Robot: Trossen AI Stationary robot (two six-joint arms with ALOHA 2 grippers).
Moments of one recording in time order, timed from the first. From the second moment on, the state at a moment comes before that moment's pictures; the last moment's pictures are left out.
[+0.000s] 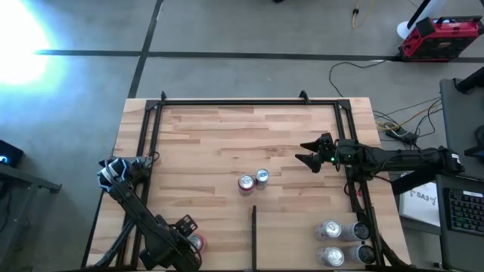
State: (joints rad) left arm -0.85 1.96 1.74 -1.56 0.14 -3.14; right arm -0.14 0.50 0.11 0.11 0.13 0.63
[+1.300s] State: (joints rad) left arm -0.69 1.93 1.73 -1.57 -0.13 -2.65; right arm -0.14 0.50 0.11 0.11 0.13 0.63
